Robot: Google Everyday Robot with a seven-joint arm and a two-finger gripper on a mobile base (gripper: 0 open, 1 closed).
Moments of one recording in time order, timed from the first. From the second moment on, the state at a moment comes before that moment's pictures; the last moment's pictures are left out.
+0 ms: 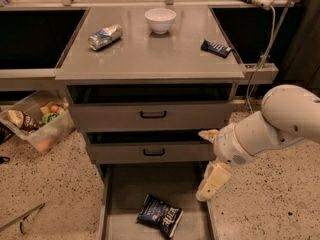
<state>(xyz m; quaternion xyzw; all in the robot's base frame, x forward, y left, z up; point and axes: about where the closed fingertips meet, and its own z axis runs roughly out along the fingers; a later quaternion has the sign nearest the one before) 0.440 -0.114 0.725 -0.60 0.74 0.21 0.24</state>
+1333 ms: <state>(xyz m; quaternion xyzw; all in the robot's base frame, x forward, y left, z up) 0.447 -0.074 0.518 -0.56 0.76 0.23 0.23</state>
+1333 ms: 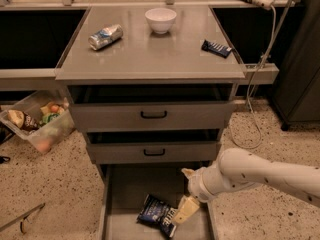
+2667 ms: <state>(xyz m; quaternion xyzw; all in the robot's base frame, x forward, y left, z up) 0.498 -0.071 0.316 -0.49 0.80 0.24 0.24</state>
